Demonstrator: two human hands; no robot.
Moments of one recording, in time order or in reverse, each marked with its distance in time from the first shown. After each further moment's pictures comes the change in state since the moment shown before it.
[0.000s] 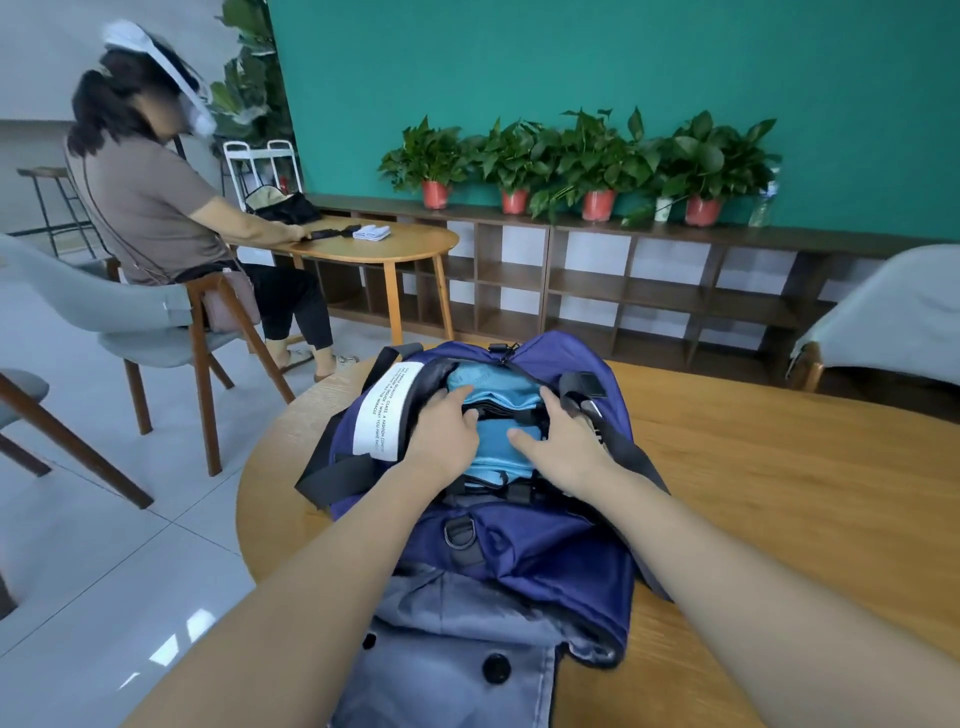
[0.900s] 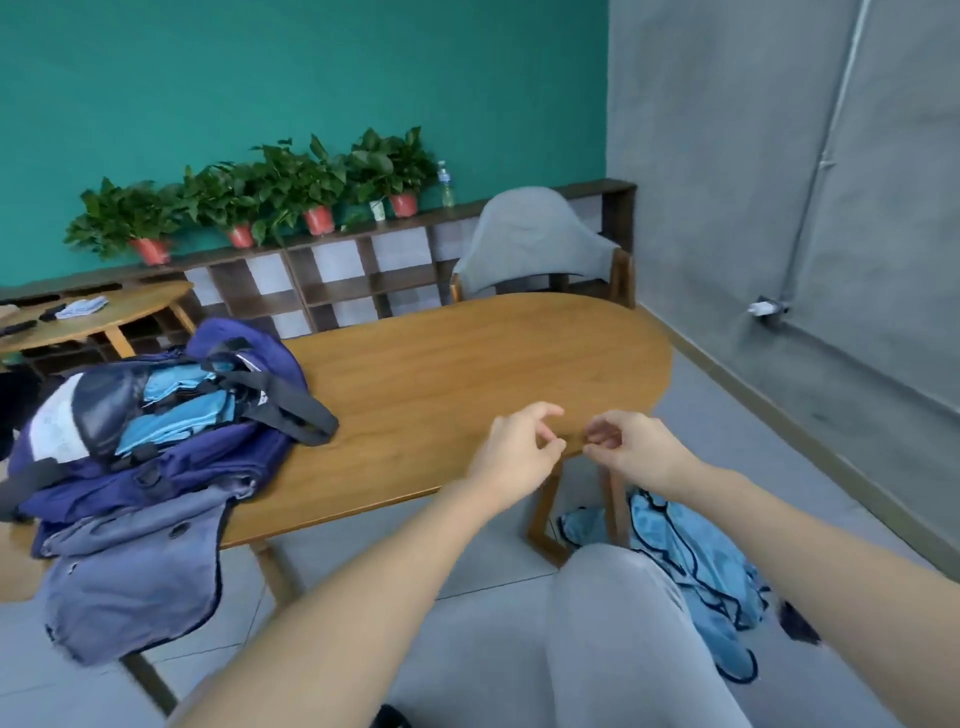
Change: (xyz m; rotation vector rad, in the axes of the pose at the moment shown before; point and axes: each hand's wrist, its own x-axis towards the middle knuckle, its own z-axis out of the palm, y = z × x) left_hand -0.381 0.299 0.233 -0.039 -0.514 0.601; right_hand -0.450 0.313 -0.211 0.021 0.349 0.234
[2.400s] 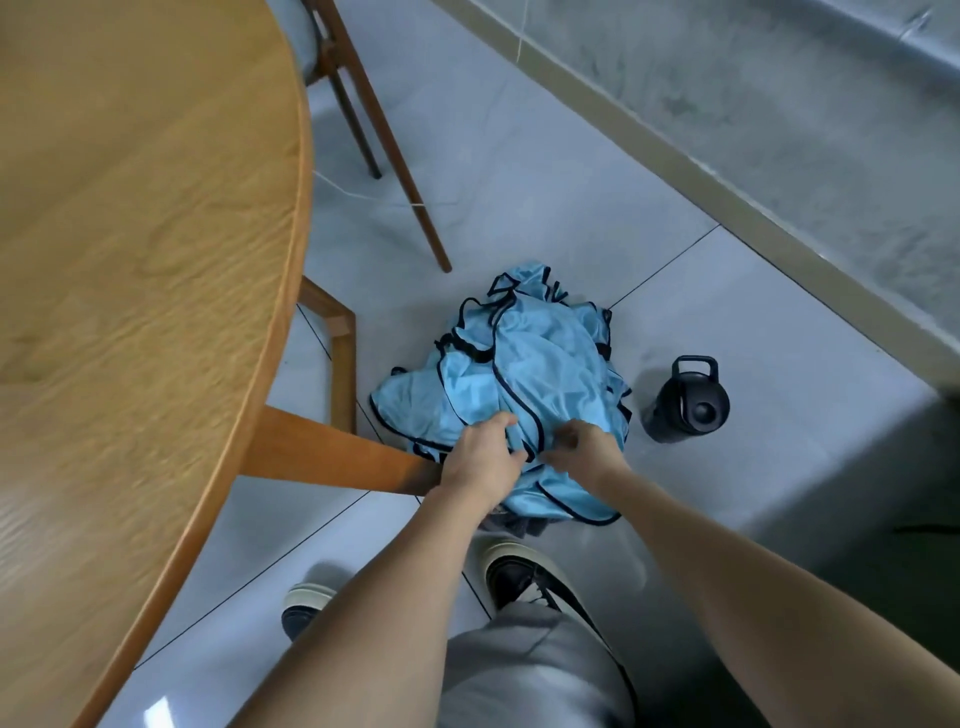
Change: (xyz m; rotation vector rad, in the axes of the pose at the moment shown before) left_hand 0.171 -0.085 0.436 0.225 -0.732 -0.275; right_hand 0.067 0.473 0.163 0.378 -0.090 0.920
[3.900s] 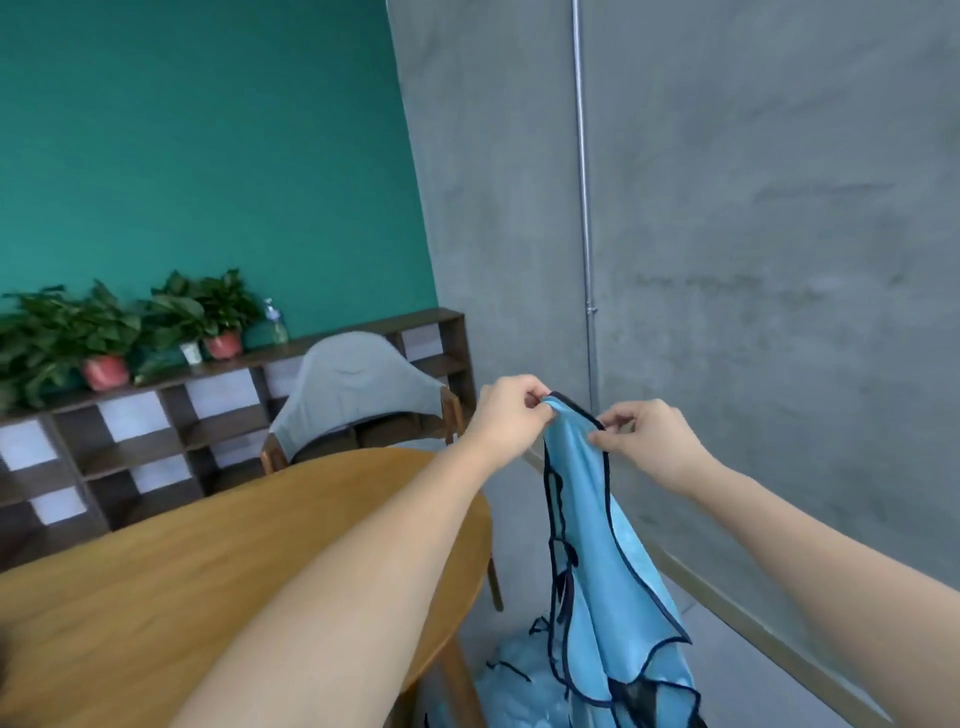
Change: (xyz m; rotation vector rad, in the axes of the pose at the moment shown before) left_hand -0.329 0.215 -0.357 -0.317 0.710 0.689; right_hand -0.432 -0.300 -0.277 -0.096 0.637 -0.908
